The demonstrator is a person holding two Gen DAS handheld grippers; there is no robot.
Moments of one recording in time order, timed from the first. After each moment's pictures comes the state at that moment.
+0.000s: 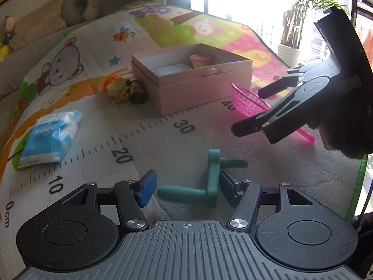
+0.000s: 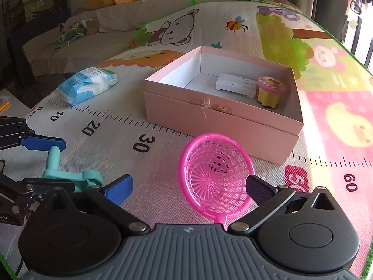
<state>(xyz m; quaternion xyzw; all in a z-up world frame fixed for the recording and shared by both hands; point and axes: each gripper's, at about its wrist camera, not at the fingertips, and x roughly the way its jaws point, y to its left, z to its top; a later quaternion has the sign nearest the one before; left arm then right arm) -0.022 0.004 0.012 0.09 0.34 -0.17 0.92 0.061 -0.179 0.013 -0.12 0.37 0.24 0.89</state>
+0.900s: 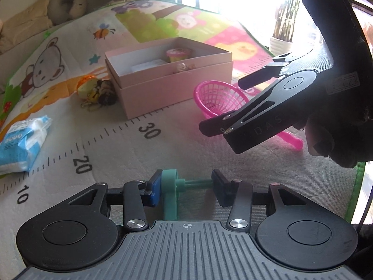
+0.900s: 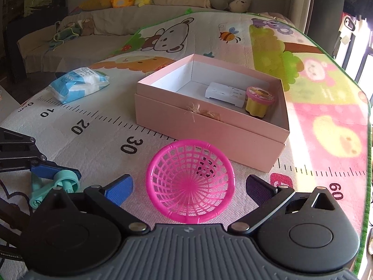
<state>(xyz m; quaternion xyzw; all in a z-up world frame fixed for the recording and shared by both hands) -0.008 -0.044 0.006 0.09 0.35 -0.19 0.91 0.062 -0.184 0.013 -0.13 0.34 0.22 0.90</state>
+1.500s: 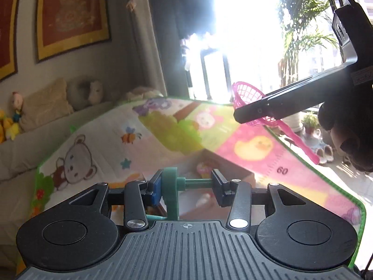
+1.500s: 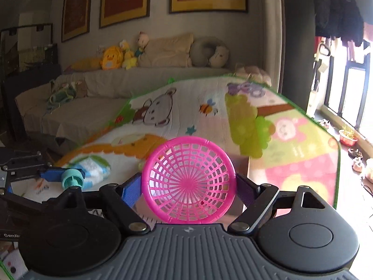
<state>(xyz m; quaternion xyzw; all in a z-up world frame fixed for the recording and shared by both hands) 0.009 -0.038 0.155 0.13 0.14 -0.16 0.97 0.049 -0.232 0.174 -0.03 0.18 0.20 0.96</state>
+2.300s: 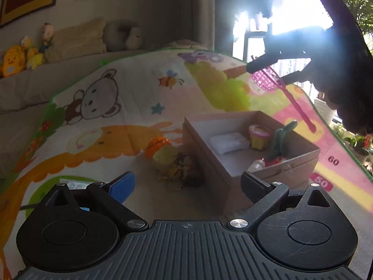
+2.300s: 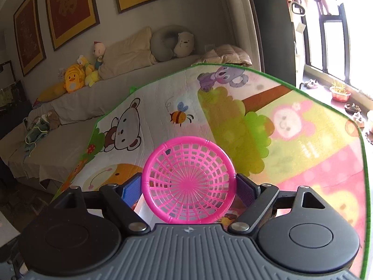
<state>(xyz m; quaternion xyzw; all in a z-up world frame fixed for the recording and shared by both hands) 0.077 0.038 0.042 0.02 0.25 -0.08 0.96 0.236 -0.200 0.125 0.08 0.30 0.16 0.94</state>
